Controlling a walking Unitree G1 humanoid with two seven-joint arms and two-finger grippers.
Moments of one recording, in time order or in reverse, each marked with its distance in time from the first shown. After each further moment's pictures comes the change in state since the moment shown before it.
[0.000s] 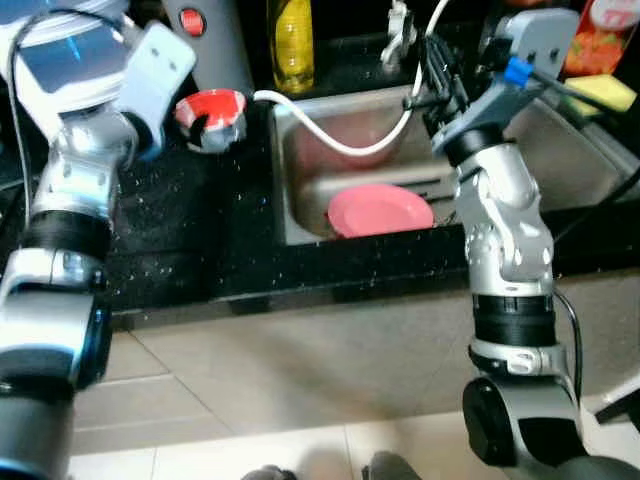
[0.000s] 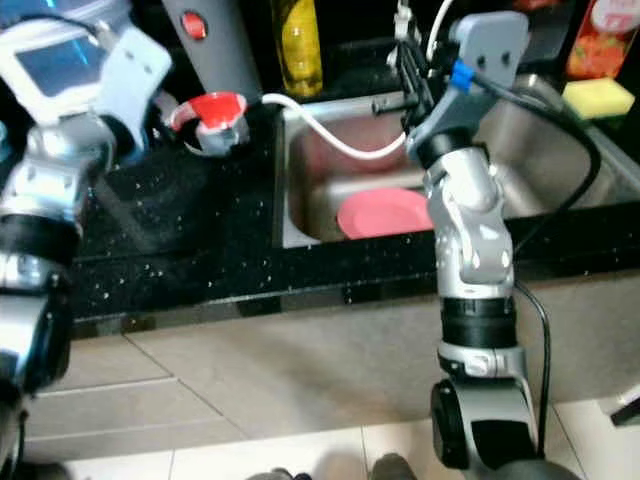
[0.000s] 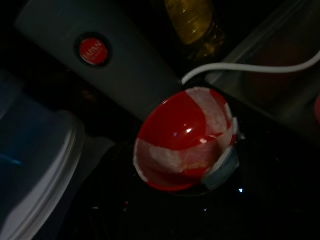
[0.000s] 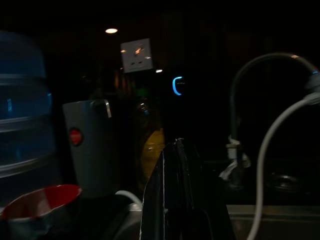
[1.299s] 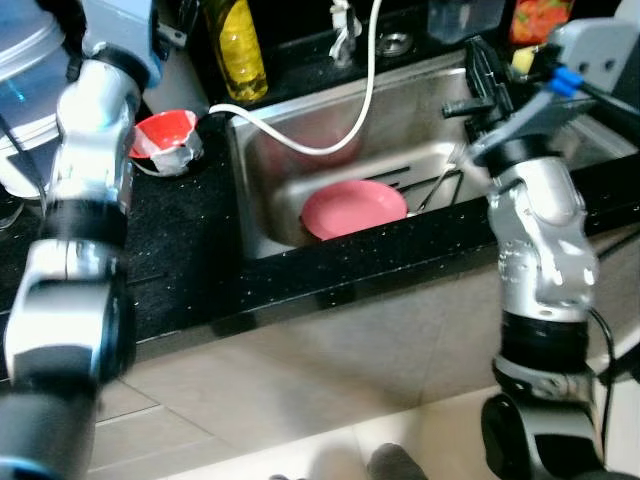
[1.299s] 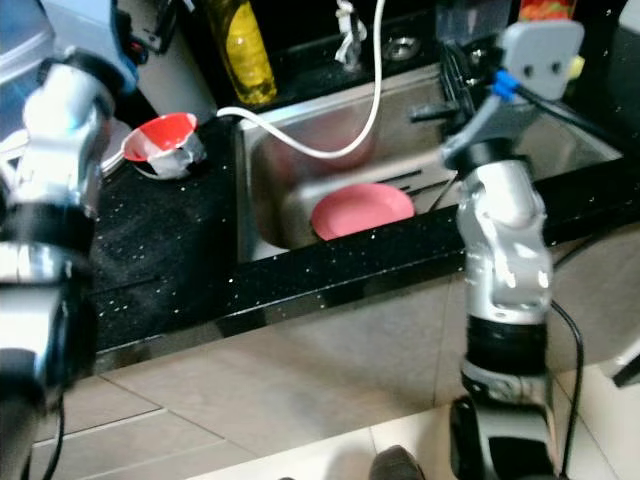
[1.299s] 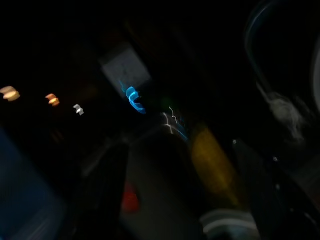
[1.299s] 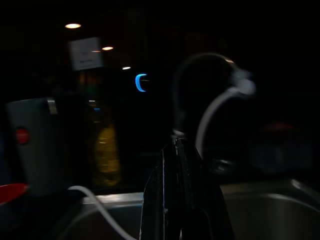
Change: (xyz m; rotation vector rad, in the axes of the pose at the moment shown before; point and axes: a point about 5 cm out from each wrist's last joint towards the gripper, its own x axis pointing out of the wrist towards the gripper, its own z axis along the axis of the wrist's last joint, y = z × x) left arm -0.039 -0.018 0.020 -0.034 -0.417 0.326; right arm -0.010 -0.005 0.005 -0.021 0.038 0.001
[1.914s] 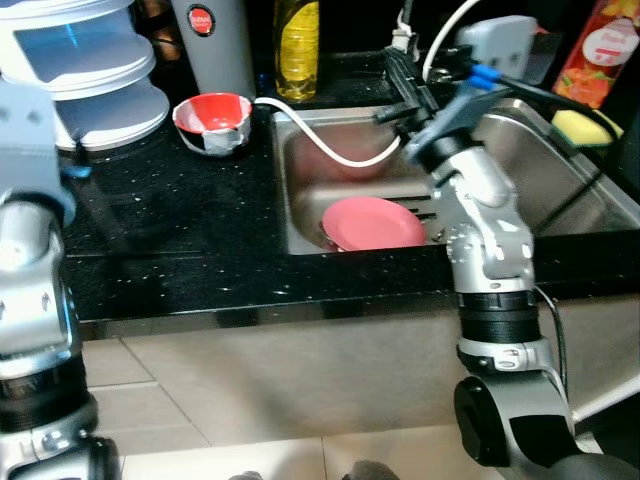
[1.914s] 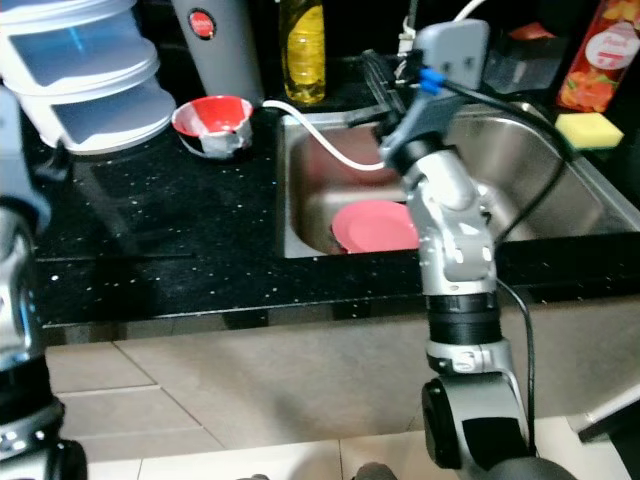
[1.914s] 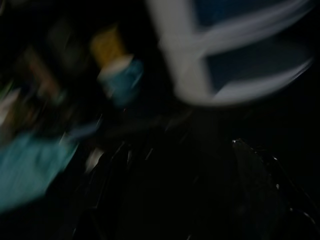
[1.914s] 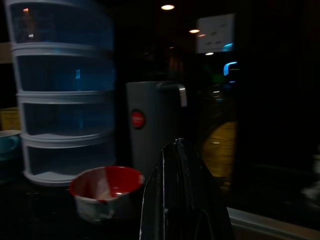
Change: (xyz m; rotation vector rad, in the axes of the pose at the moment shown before) left arm -0.113 0.044 -0.040 -0.014 0.561 0.505; right arm 0.021 0.035 -0.021 0.099 0.028 0.163
